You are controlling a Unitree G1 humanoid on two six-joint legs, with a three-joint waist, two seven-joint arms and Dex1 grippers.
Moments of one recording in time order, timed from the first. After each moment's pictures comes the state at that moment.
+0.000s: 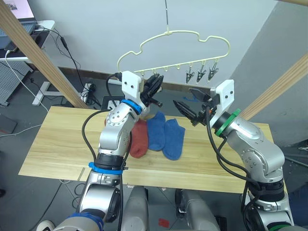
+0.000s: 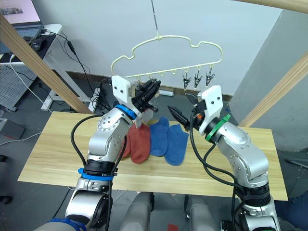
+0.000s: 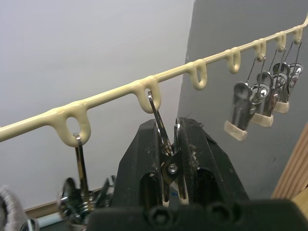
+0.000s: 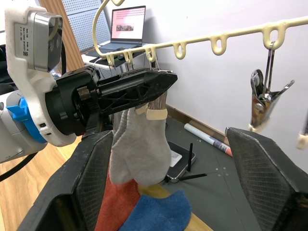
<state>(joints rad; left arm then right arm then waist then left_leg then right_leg) -0.66 0.16 0.02 0.11 -0.31 0.19 -0.44 -0.45 -0.31 0.02 -0.48 0.46 0.69 0.39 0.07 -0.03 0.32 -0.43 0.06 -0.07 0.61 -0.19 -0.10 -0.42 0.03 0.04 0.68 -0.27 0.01</state>
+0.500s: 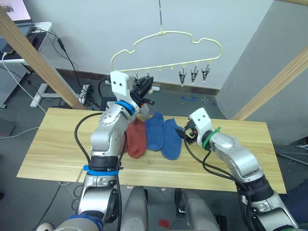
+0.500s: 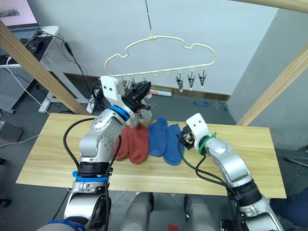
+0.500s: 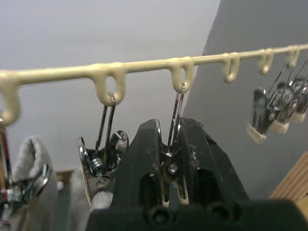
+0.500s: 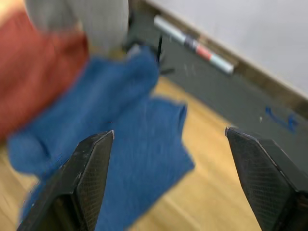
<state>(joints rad) -0.64 0.18 0.16 0.04 -0.45 0.44 -0.38 -0.44 -0.32 0.33 -0.05 0.12 0.62 0.33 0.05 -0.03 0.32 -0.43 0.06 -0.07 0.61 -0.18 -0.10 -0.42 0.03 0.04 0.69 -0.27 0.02</state>
